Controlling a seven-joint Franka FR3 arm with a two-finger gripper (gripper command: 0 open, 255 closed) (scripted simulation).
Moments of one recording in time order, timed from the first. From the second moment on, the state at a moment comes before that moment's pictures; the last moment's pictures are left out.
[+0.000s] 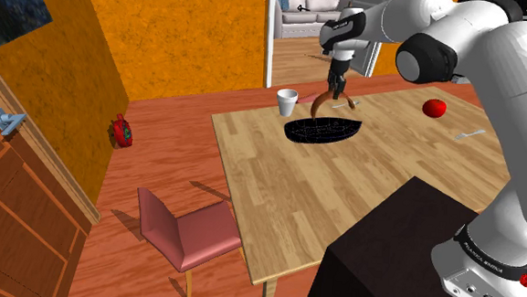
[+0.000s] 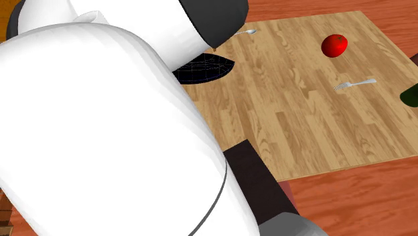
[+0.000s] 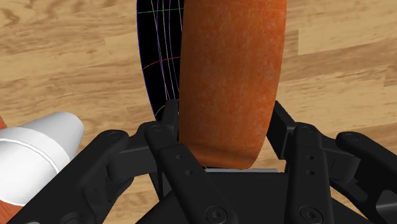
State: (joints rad) arm 0.12 0.81 -0.66 -1.29 0.49 1.94 -1.63
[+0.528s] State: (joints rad) arm 0.11 0.86 -0.64 -1.32 0.52 2.01 -1.64
